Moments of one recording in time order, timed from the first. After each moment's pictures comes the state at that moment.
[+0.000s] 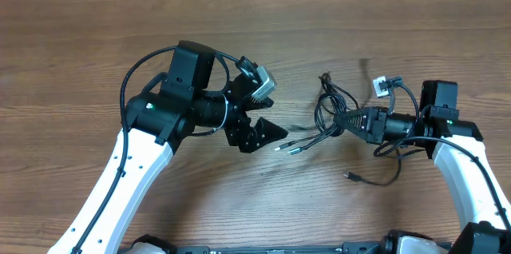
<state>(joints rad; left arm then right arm) -0.39 1.35 1.24 -0.80 0.90 0.30 -0.18 1.36 0.79 -0.61 -1.27 -0.15</state>
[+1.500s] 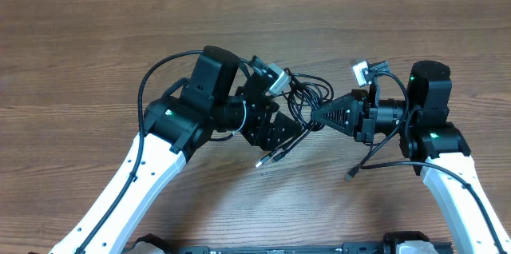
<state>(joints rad) -0.51 1.35 1.24 -0.73 0.66 -0.06 0.04 1.20 0.79 -0.11 -1.44 0.28</state>
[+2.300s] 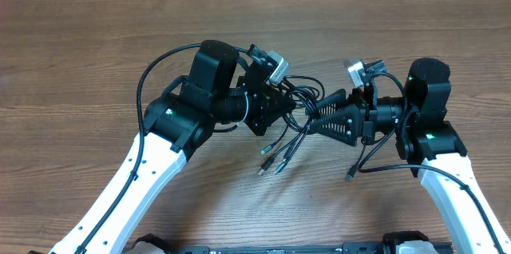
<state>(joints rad) -0.51 1.36 1.24 -0.59 0.66 -0.12 0.07 1.19 0.79 0.04 -1.53 0.38</state>
